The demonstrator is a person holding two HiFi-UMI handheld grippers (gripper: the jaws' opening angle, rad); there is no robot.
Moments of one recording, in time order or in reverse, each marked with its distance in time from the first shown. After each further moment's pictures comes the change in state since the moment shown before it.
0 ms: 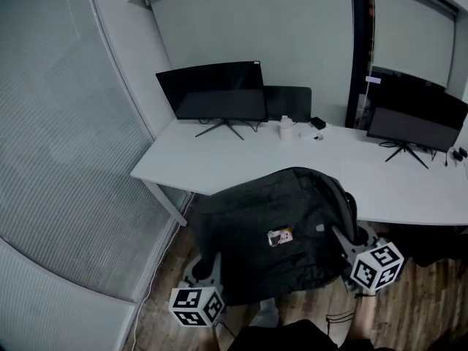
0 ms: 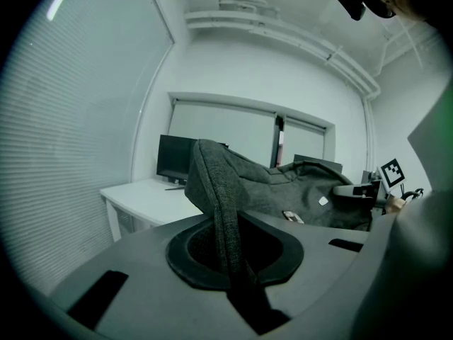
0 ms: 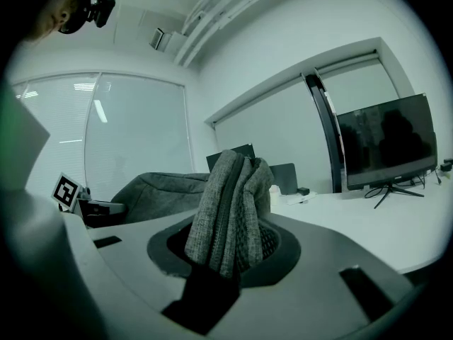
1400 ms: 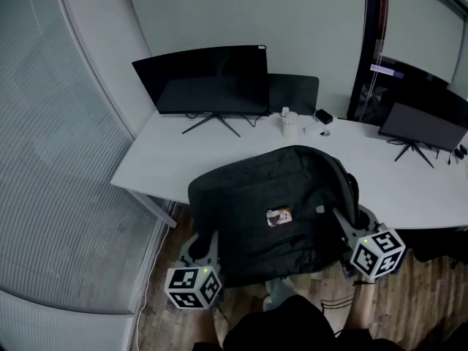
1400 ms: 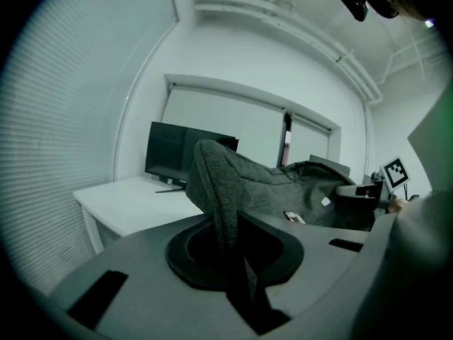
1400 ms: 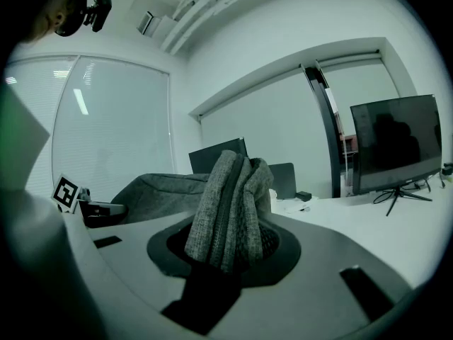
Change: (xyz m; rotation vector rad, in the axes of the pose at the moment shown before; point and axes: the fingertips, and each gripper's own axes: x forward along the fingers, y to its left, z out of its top) left arm 0.165 0.109 0.042 -0.019 0.035 -0.094; right arm 0.162 -0.028 0.031 0.014 0.020 -0.121
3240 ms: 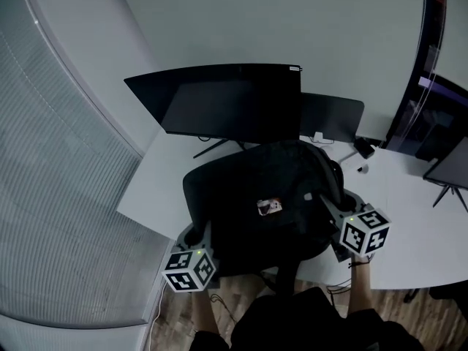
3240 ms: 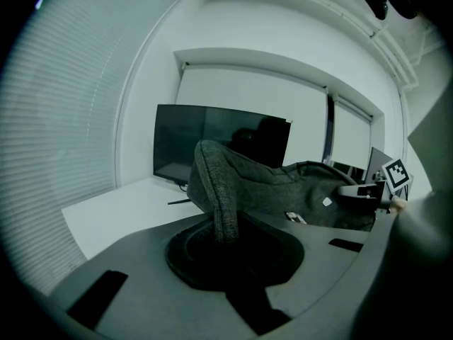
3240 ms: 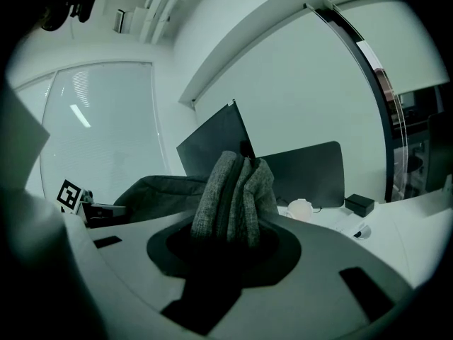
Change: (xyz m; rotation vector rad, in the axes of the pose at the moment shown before) left arm 0.225 0.145 0.066 -0.021 0.080 0.171; right arm 0.311 -0.075 0.039 0.067 0.074 0.170
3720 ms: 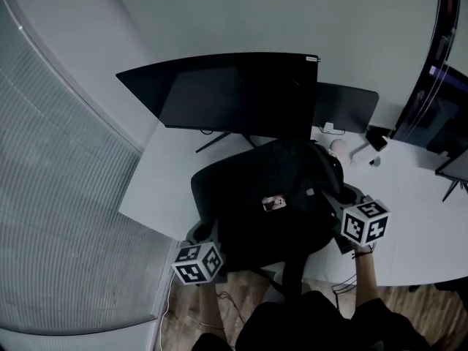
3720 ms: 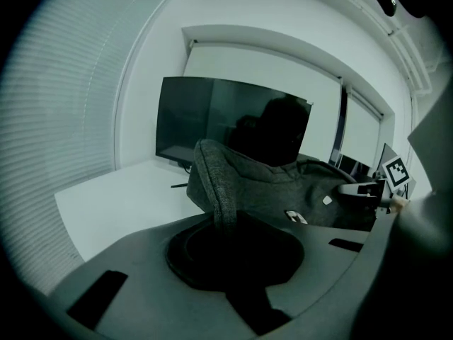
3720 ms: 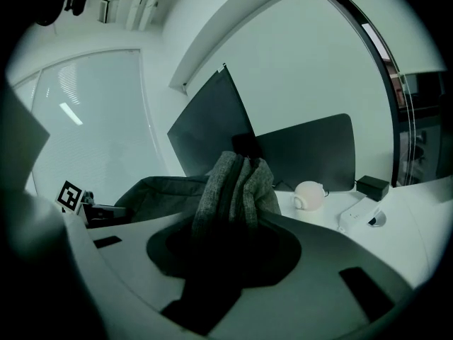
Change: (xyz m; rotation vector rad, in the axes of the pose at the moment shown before) left arm 0.049 0.039 -0.033 -0.056 0.112 0.000; right arm 0.061 -0.012 -0.030 0.035 0.104 -0.008
